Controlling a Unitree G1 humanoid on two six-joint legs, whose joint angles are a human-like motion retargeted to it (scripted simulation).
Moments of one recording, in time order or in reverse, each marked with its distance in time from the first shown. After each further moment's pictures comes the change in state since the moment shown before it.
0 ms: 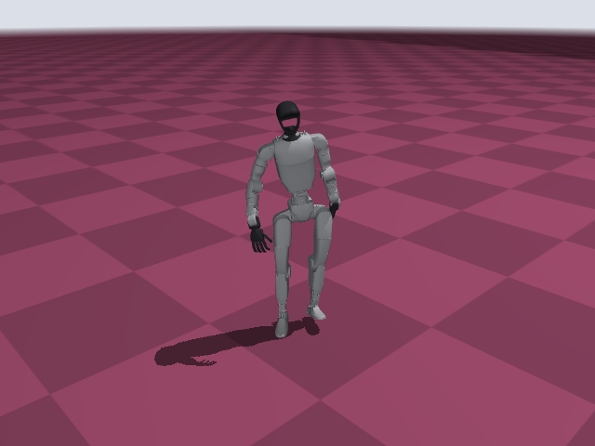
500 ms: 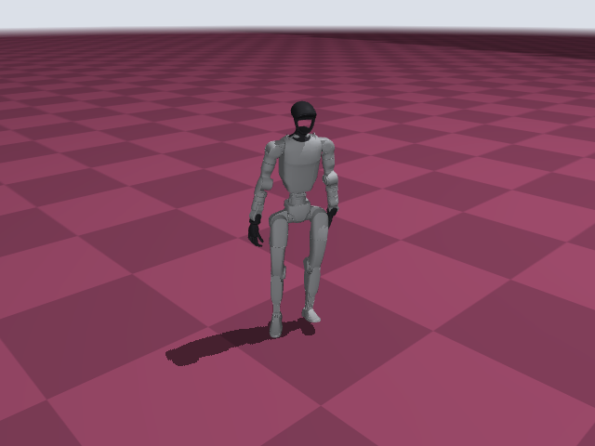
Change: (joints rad) left arm -0.065 0.059 0.006 -0.024 -0.083 -0.019 0.032; right arm 0.078 0.278 -0.285 0.531 0.304 0.112 -0.174; waist 0.081 -0.120 0.058; left_leg -0.030 0.027 -0.084 0.023 0.026 0.025; right_leg -0.011 0.021 -0.031 0.071 -0.024 0.017
